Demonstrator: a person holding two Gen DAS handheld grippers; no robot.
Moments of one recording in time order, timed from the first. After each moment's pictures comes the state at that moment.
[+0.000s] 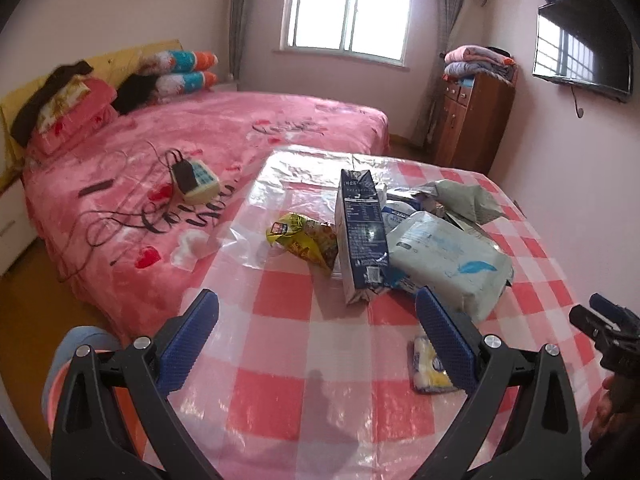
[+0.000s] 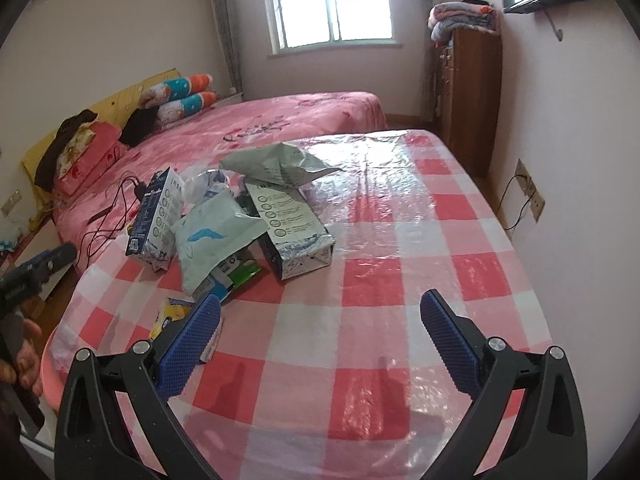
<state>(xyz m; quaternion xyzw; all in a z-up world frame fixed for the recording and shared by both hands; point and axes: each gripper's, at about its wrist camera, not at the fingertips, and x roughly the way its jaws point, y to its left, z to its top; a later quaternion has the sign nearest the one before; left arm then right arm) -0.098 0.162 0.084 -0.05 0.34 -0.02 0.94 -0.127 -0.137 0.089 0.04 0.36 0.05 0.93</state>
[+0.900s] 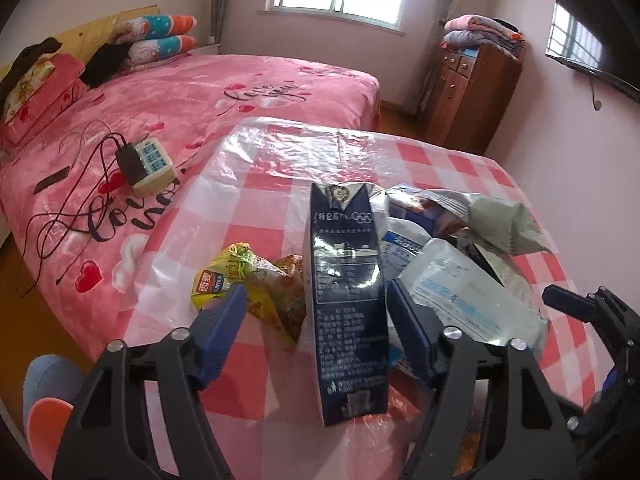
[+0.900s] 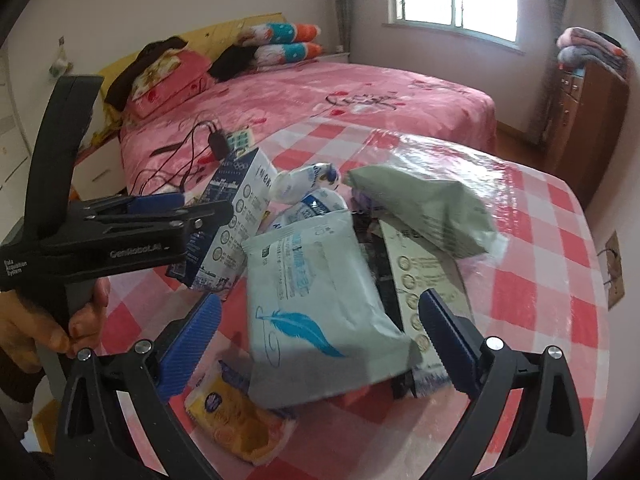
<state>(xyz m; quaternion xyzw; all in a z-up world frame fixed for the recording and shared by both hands) 0.022 0.136 0.056 -0.06 0.40 -0.05 0.91 -0.016 -0.046 0.083 -0.06 0.39 0.22 0.89</state>
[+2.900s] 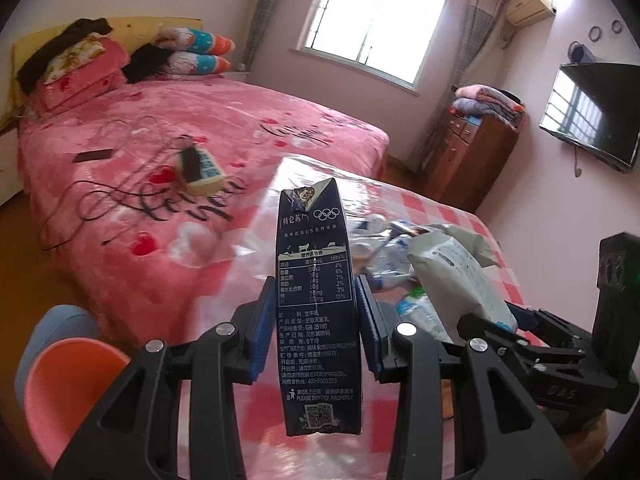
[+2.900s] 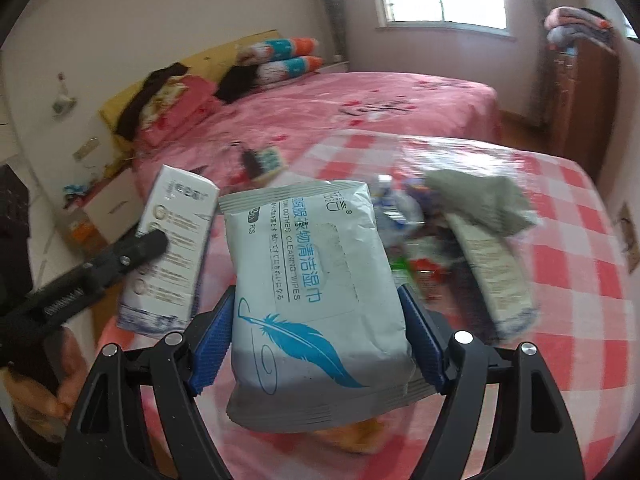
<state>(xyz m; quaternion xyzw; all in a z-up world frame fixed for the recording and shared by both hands) -0.104 0.220 0.096 -0.14 0.32 -0.03 0.94 -0.068 0.008 0.115 0.01 0.38 0.25 0.89</state>
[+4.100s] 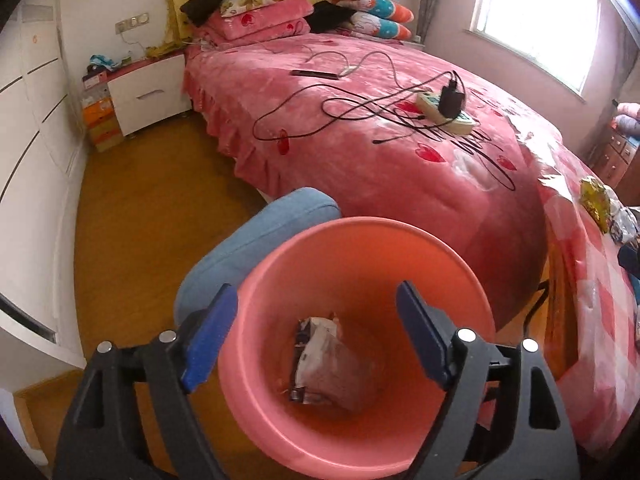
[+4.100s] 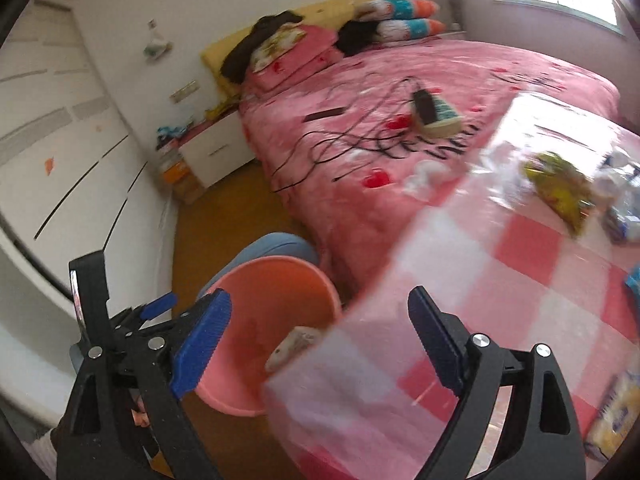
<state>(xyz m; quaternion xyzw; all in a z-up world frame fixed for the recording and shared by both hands) -0.221 0.408 -0.016 -0.15 0.40 0.25 0.87 -0.106 0.172 0.059 0.01 0.42 0.39 0.82</state>
